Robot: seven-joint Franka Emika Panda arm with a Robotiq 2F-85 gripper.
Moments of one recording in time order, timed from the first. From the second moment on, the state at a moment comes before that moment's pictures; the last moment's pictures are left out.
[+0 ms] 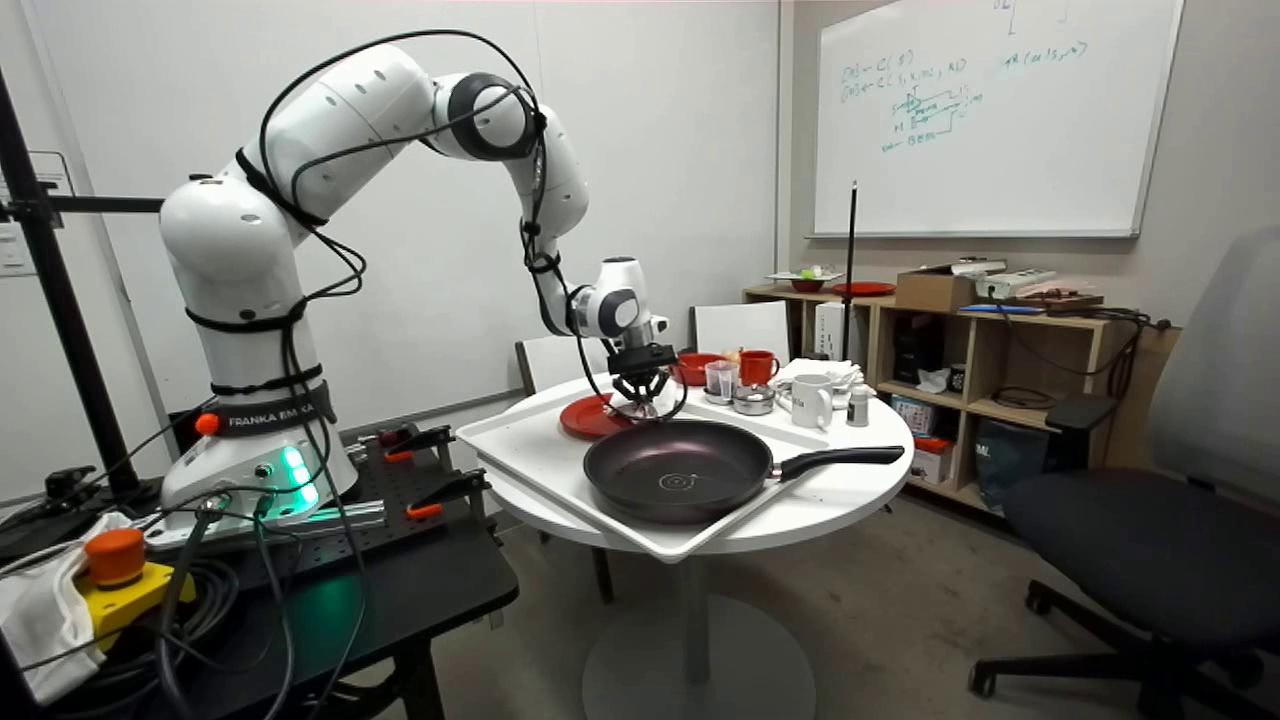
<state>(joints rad) -0.01 0.88 0.18 -1.84 -0.36 2.92 -0.60</state>
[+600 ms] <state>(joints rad) 0.03 0.85 0.18 -1.90 -0.40 2.94 -0.61</state>
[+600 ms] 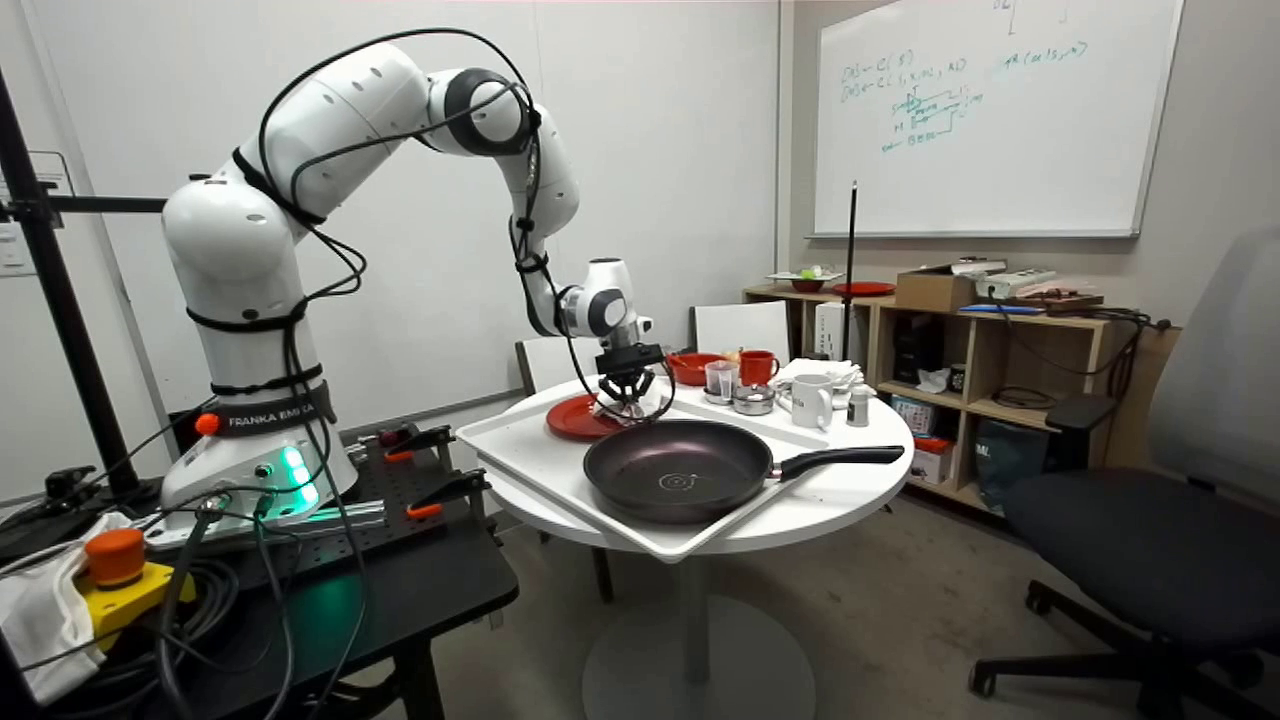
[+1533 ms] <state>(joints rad) 0.03 0.80 0.20 -2.04 -0.40 3.01 -0.61</state>
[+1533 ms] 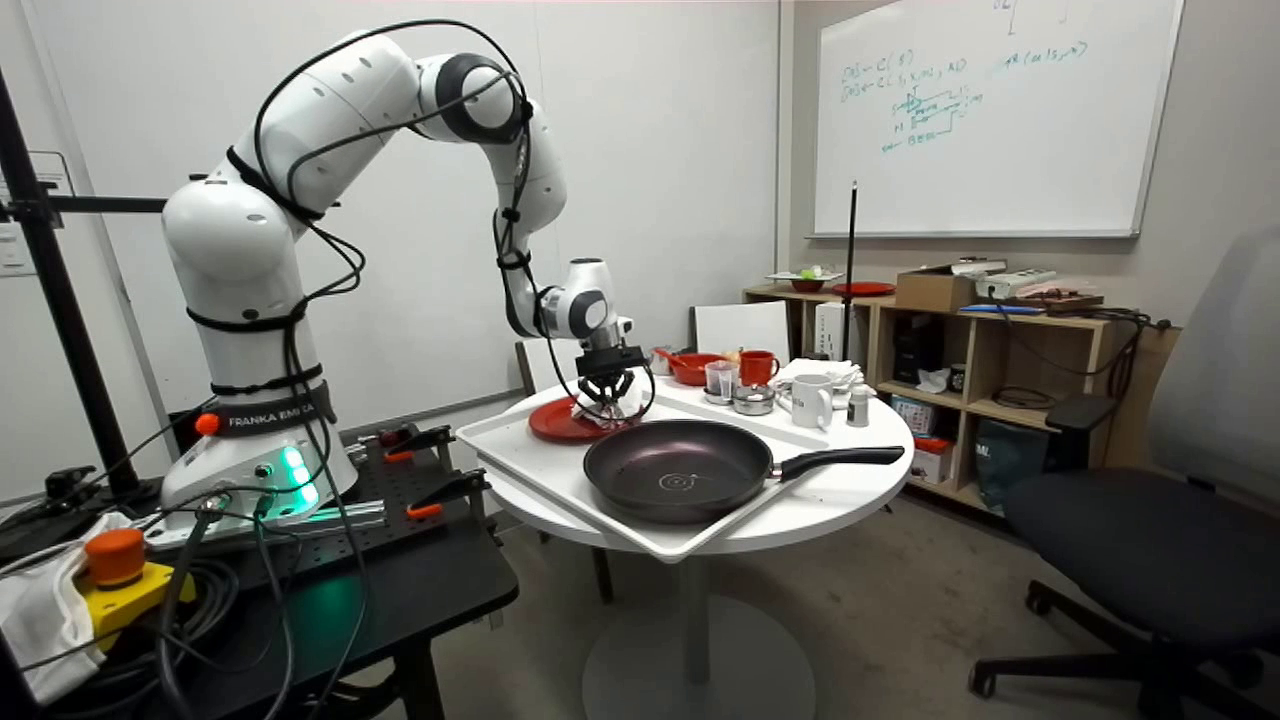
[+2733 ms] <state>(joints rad) -0.06 0.75 0.36 -2.18 -0.41 2.92 -0.74</state>
